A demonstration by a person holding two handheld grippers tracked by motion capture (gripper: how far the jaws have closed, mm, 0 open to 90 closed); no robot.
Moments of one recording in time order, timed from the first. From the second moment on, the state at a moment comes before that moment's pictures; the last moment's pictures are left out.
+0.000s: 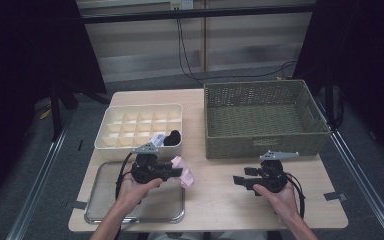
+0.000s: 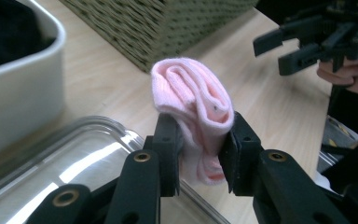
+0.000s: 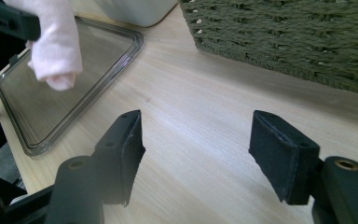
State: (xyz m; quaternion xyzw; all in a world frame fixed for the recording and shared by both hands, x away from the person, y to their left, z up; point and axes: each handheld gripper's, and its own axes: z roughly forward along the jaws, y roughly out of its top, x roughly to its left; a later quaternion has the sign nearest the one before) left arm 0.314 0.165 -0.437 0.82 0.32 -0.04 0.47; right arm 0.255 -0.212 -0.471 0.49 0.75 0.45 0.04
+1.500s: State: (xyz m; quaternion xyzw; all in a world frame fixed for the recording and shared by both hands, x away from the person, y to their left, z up) left arm 0.335 0.224 -0.412 0.80 0.36 0.02 0.47; right arm 0.250 -0.215 -0.472 0.49 0.75 0.45 0.04
